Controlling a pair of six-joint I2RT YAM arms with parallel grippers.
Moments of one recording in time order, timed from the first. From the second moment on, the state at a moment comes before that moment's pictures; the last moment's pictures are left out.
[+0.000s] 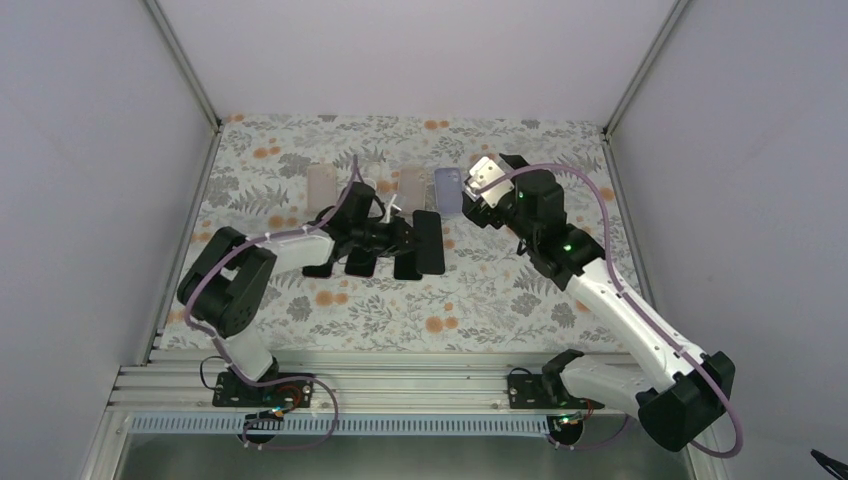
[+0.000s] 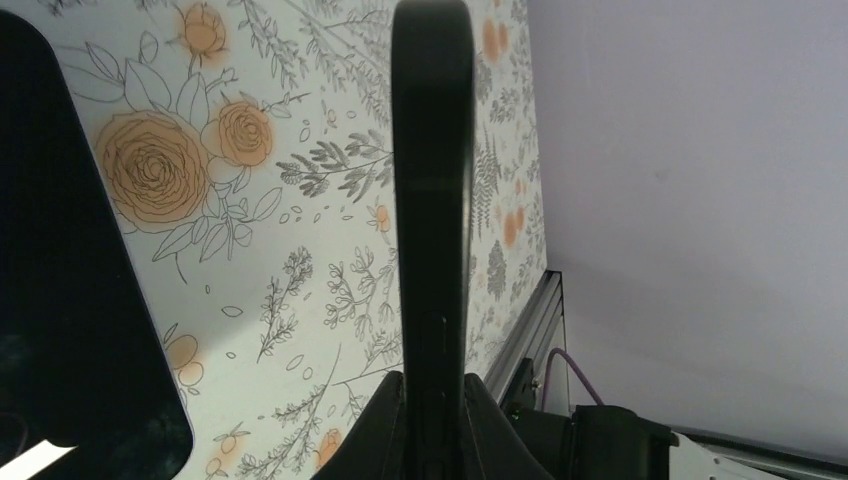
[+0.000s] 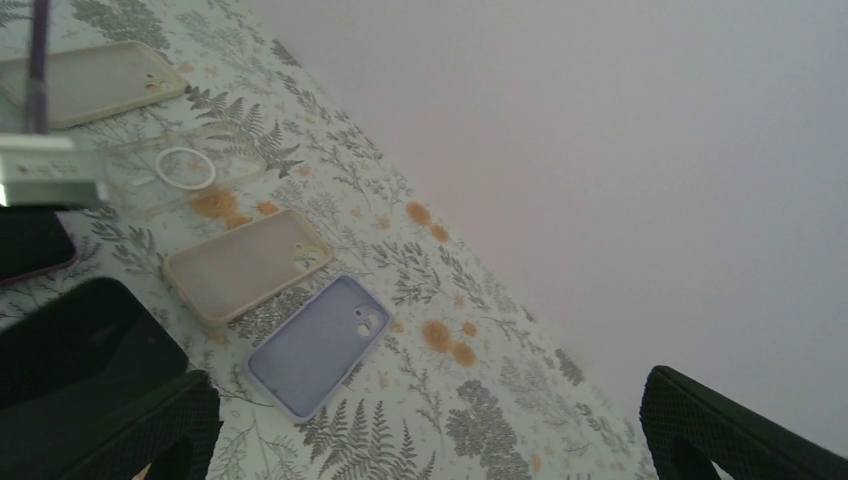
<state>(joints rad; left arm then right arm) -0.54 1.70 0.89 0.18 0.79 -0.88 0.56 1.09 1.00 -0.23 0.16 -0.58</state>
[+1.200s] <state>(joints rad) -0.64 2.11 1.16 0.19 0.79 -0.95 0.50 1.06 1.00 -0.30 0.05 -0.50</state>
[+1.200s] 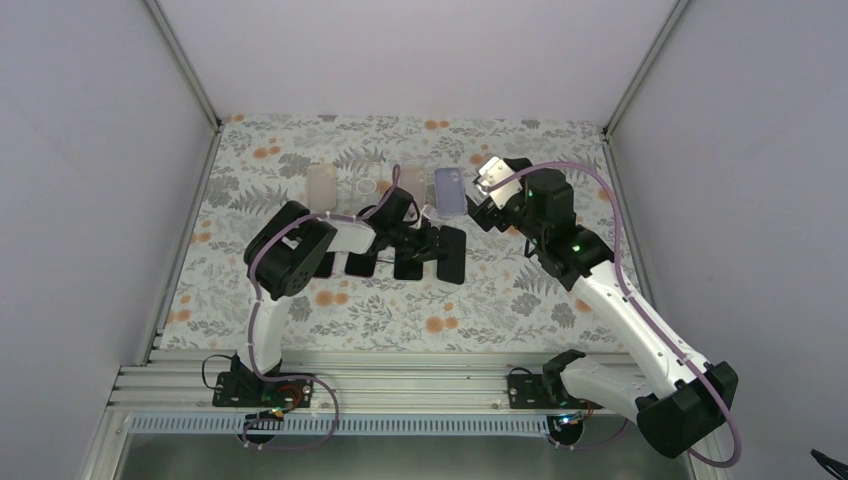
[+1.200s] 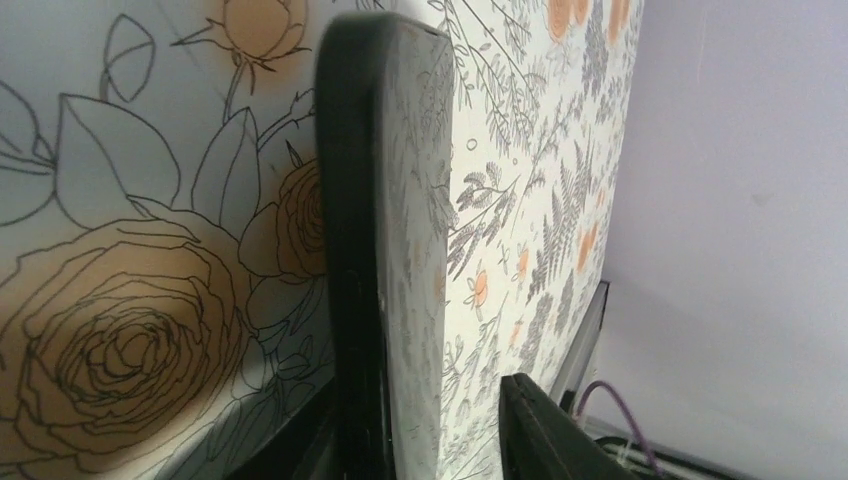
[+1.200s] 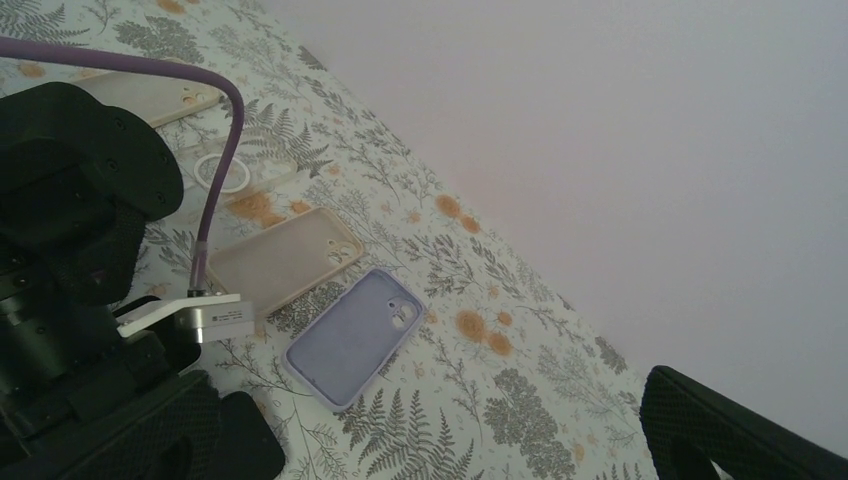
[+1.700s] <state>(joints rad) -0.65 2.03 1.18 0.10 0.68 -0.92 0.49 1.06 1.02 -0.31 0.04 -0.49</state>
